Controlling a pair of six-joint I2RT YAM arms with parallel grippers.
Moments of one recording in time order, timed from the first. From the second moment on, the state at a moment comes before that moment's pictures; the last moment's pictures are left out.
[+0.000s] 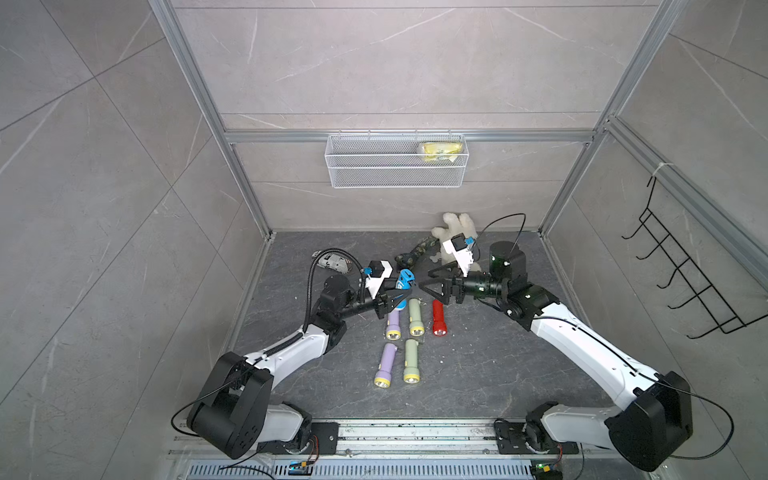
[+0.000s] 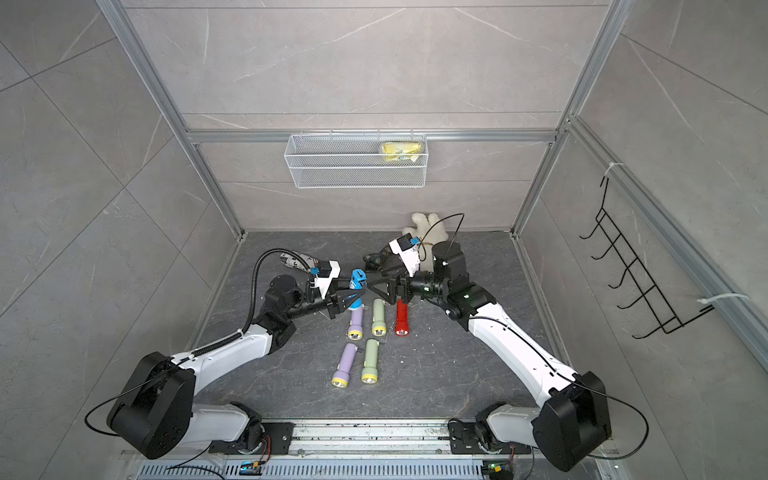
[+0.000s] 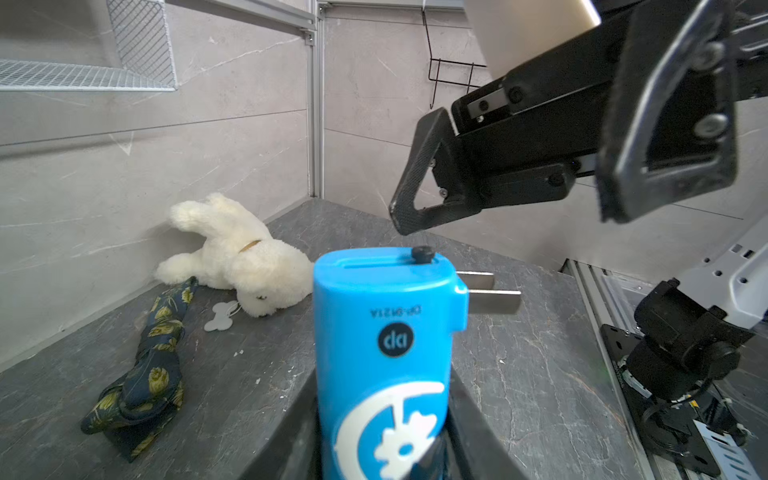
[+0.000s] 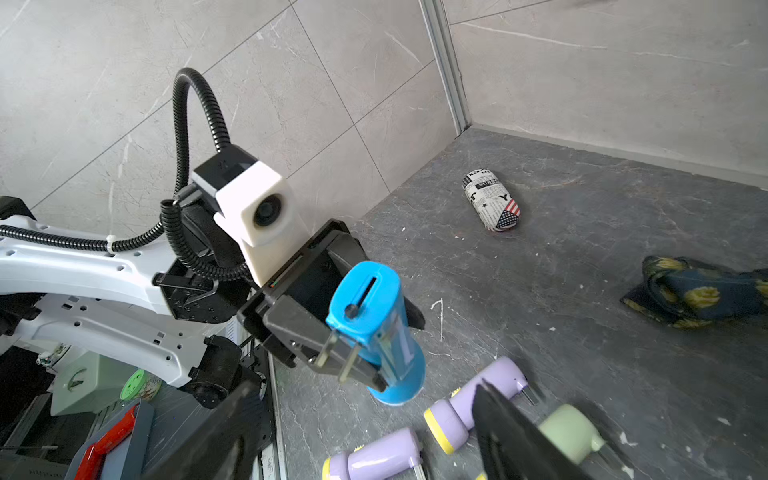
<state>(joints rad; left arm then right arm) -0.50 1.35 0.68 0.66 0.75 -0.05 0.47 1.31 1.09 -0.11 -0.77 0.24</state>
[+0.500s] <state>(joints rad) -0.50 1.33 0.68 0.63 0.78 -0.04 0.47 1.44 1.20 -0.13 -0.85 0.21</state>
